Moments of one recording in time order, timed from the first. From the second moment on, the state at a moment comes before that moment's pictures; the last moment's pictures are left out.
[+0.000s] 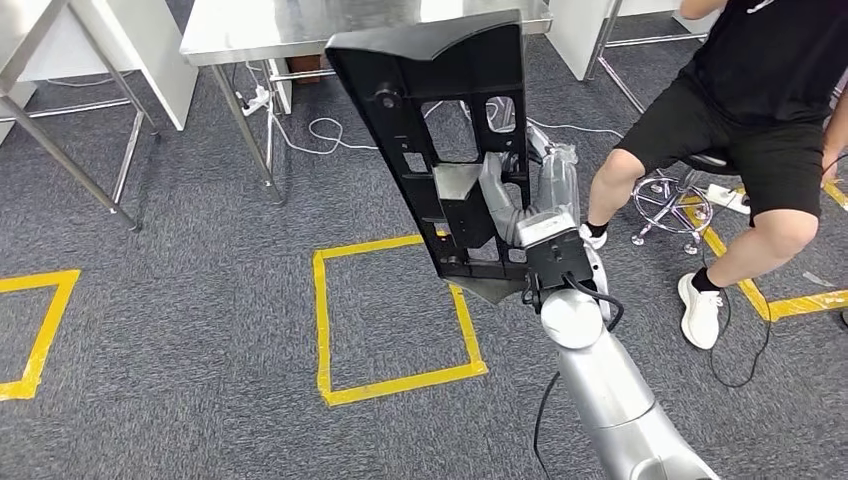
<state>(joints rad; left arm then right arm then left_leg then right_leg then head) -0.08 -0.12 1.00 -0.21 -0.76 0.16 -0.53 -0.54 -0.04 0.42 -1.50 0.25 -0.32 -0.39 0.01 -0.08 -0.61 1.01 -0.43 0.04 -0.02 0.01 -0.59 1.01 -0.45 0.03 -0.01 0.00</state>
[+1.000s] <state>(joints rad) -0.08 -0.12 1.00 -0.21 -0.78 0.19 -0.54 -0.53 -0.01 0.42 -1.48 0.24 -0.37 -0.37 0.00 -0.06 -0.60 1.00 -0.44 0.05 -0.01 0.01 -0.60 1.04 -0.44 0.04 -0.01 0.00</state>
